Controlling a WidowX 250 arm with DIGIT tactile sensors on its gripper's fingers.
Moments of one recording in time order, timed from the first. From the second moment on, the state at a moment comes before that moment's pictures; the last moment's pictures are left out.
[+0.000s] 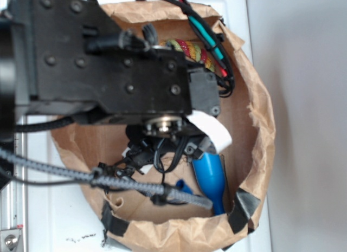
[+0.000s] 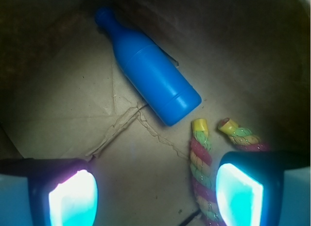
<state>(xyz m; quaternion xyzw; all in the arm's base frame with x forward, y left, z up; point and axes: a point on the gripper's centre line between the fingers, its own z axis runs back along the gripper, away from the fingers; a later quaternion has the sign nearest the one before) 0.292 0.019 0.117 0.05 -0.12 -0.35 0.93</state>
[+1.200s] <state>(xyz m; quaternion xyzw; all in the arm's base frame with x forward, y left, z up) 0.336 -0.026 0.045 0.05 -0.15 -0.40 0.90</state>
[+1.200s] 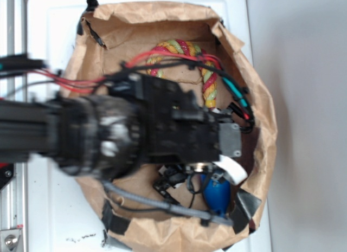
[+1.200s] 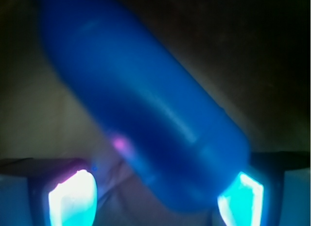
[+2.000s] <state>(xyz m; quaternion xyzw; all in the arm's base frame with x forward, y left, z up) 0.351 -0.036 0.040 0.07 -0.15 -0.39 0.91</state>
